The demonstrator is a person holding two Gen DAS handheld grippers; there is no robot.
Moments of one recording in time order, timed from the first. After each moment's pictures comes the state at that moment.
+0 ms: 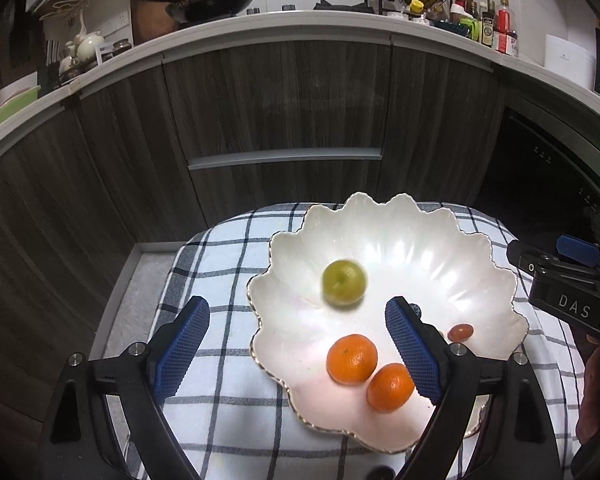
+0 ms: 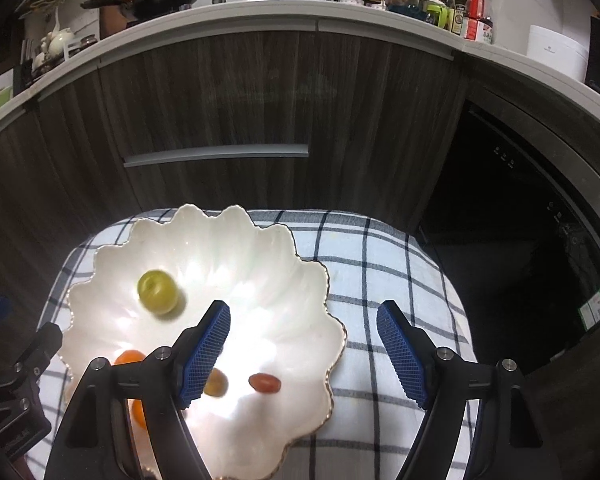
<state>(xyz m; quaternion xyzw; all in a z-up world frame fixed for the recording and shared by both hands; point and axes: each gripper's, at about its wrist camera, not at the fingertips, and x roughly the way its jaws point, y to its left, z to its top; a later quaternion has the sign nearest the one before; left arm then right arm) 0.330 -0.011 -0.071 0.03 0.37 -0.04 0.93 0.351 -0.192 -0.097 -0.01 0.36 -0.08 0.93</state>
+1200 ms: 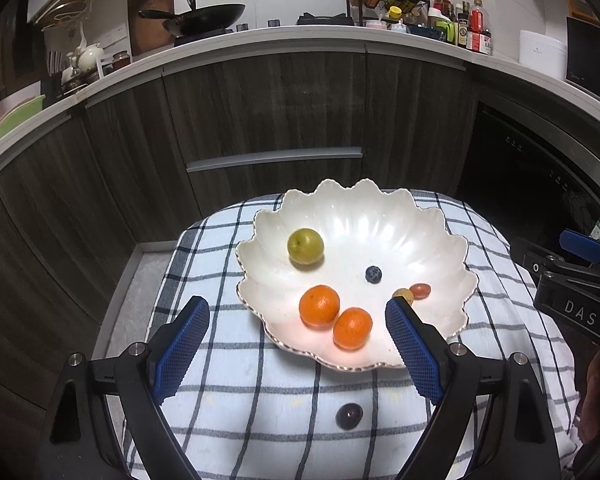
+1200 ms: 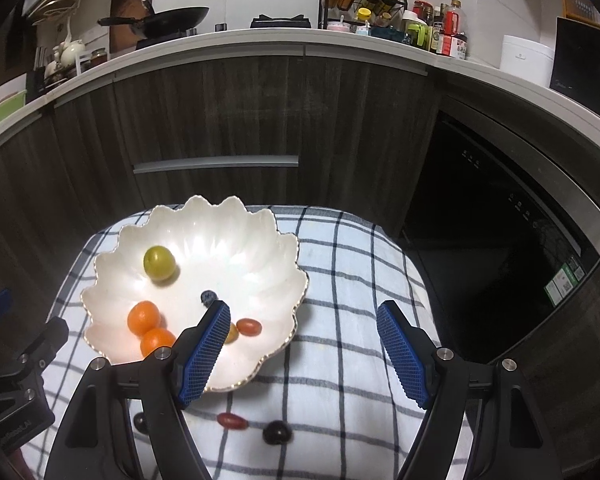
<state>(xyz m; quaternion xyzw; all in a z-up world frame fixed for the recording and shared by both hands) 0.252 -0.031 -0.054 0.04 0.36 -0.05 0.93 0.261 -0.203 -0.079 -0.02 0.33 -0.08 0.94</state>
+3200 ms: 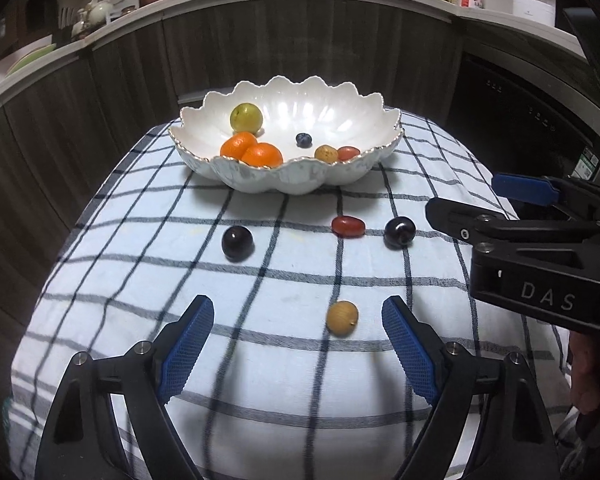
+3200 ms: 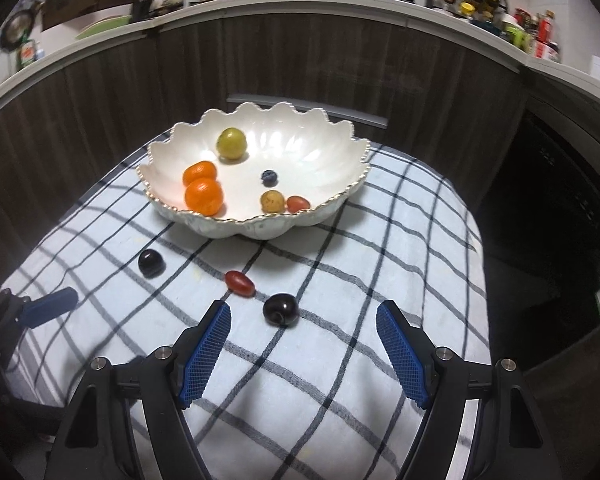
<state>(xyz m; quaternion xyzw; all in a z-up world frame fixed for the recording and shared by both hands) 0.139 -0.120 -0.147 0.01 0.42 -0.02 0.91 0.193 -0.225 -0.157 -0.10 0.37 0.11 0.92</state>
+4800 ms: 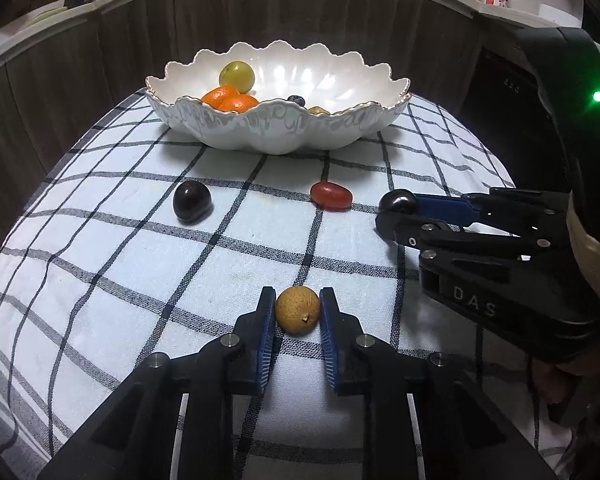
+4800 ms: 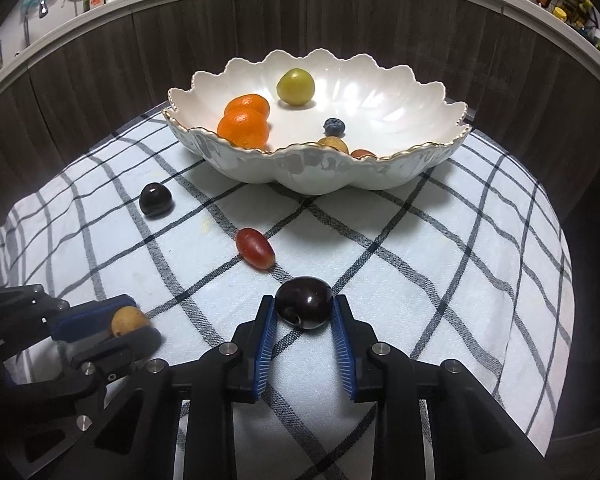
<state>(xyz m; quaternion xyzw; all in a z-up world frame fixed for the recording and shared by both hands) 0.156 -0.139 -0.189 -0.04 0.44 -0.01 0.90 0.237 -0.224 -0.223 -0.15 0.40 0.25 0.87</state>
